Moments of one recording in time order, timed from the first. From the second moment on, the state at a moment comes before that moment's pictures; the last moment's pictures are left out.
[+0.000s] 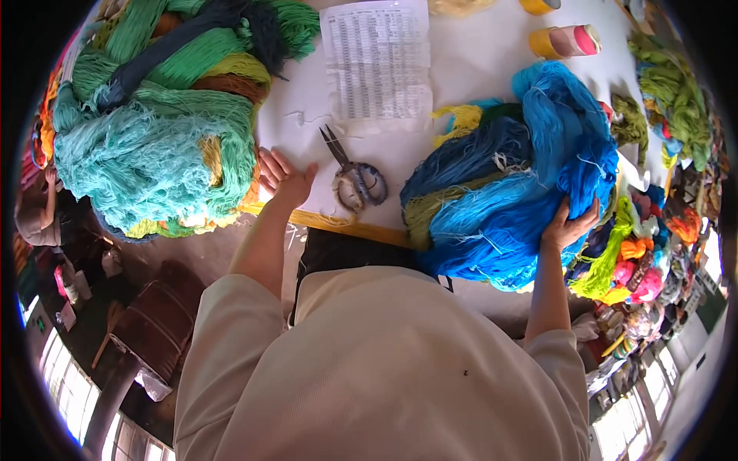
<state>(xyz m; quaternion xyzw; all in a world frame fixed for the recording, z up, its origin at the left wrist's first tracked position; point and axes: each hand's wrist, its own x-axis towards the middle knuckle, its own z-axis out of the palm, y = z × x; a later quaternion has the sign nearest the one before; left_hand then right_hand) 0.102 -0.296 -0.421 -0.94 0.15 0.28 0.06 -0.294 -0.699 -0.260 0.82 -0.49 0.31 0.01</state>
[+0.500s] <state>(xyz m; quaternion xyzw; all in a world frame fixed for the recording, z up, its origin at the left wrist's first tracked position) 0.099 -0.297 -0.418 -0.95 0.16 0.27 0.05 -0.293 -0.700 -0.262 0.82 -0.48 0.30 0.02</state>
